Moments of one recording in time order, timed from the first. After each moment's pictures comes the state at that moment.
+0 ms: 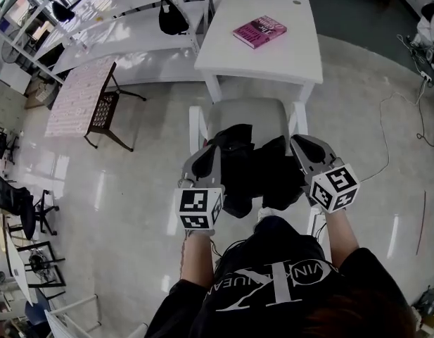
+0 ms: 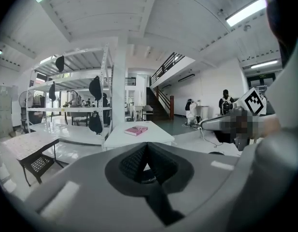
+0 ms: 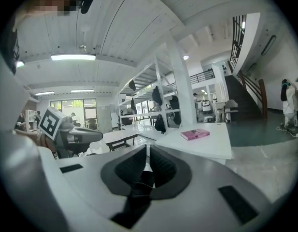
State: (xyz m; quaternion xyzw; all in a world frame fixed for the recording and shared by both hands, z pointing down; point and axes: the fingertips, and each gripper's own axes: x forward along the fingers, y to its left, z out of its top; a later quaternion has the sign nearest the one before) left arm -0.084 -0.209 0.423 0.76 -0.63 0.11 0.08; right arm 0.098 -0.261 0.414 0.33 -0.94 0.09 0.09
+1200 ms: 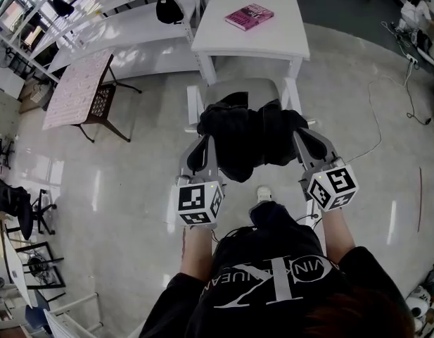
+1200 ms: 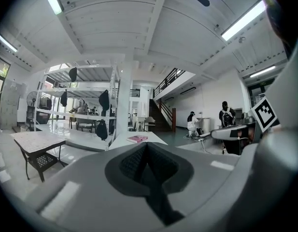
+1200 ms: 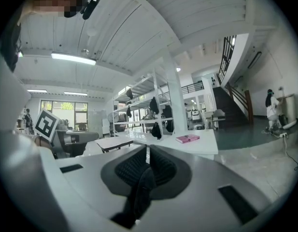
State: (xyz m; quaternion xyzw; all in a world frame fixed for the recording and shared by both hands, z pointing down) left arm -0.083 -0.077 0.393 0.76 -0.65 0.04 0.05; right arm 0.124 -0.116 0.390 0.39 -0.92 0.06 0.04
